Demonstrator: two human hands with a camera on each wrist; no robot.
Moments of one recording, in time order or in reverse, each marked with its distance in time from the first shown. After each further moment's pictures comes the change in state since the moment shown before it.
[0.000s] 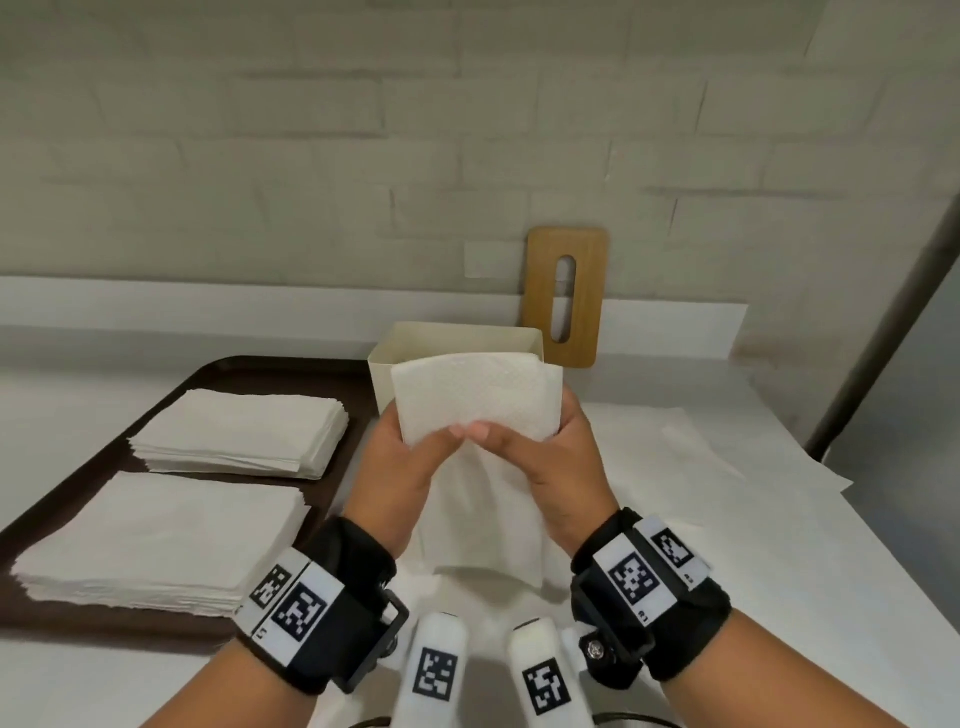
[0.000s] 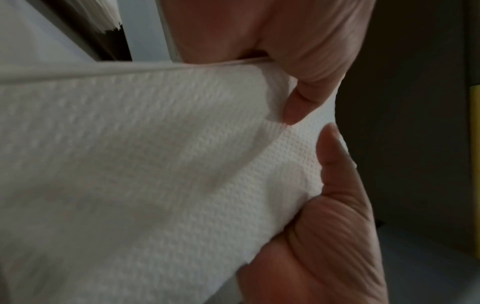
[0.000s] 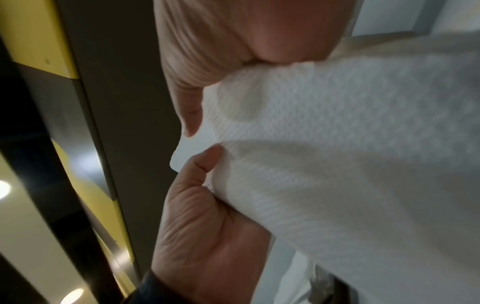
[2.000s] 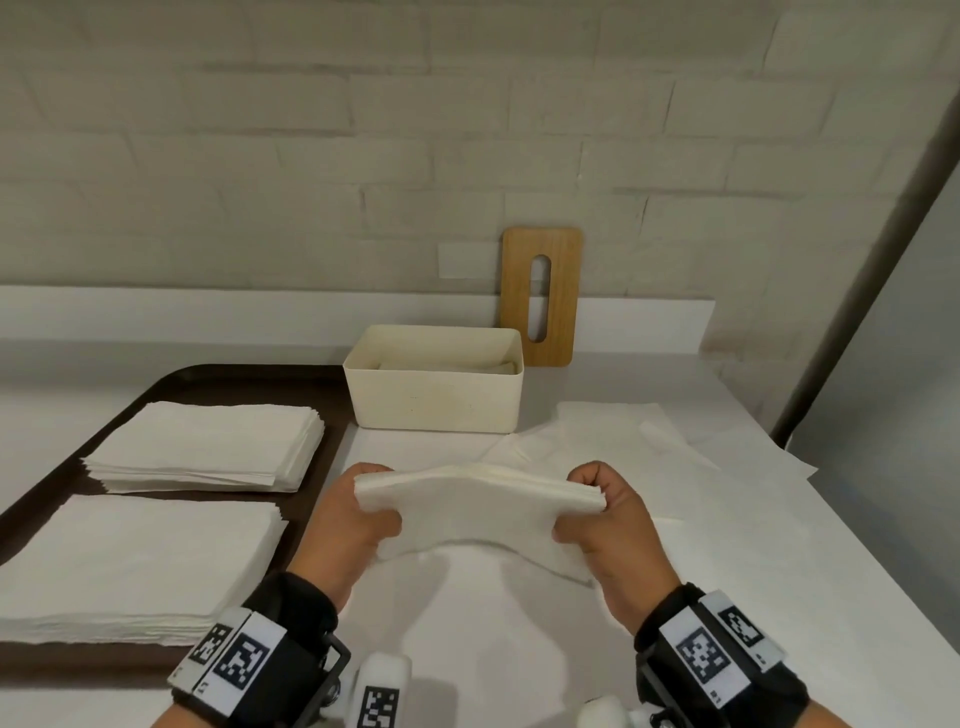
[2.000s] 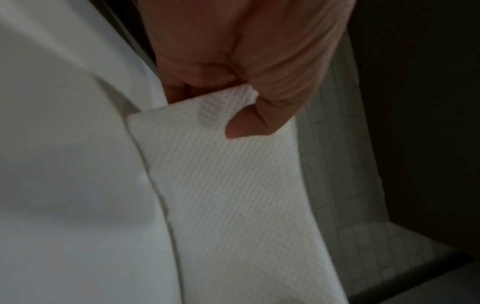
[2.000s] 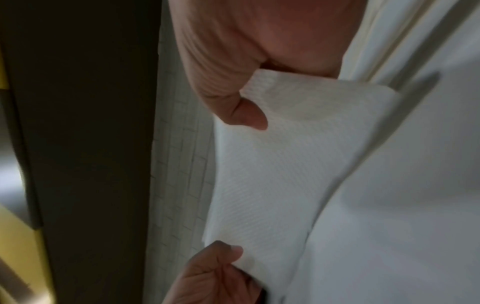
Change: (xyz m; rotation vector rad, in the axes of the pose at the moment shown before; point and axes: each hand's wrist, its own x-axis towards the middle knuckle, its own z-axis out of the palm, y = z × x) left_hand -0.005 -0.043 -0.049 0.251 -0.014 -0.267; right_hand -0.037 0.027 -0.055 -0.245 0.265 0.253
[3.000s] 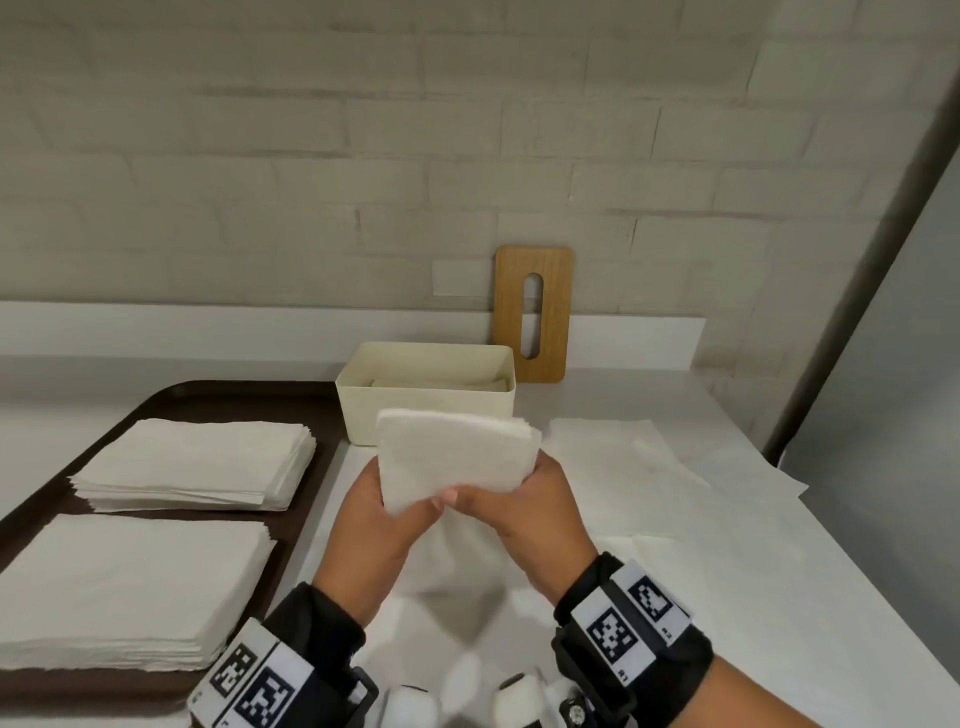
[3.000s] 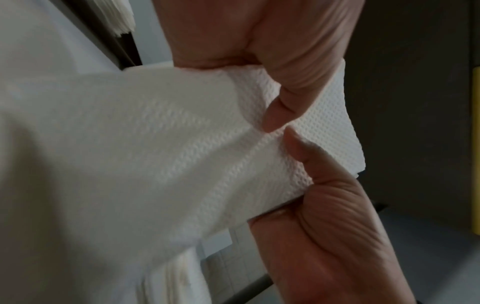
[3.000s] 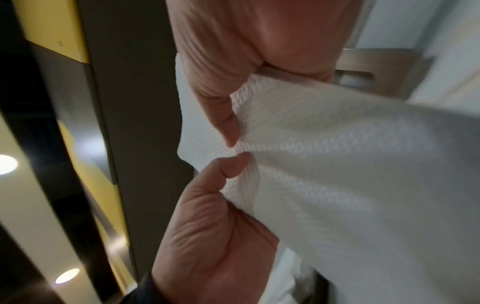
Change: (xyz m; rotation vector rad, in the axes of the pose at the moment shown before) left_hand -0.010 0.026 0.033 -0.145 -0.006 0.241; right_hand -0.001 -0.041 0.052 0.043 -0.190 -0.227
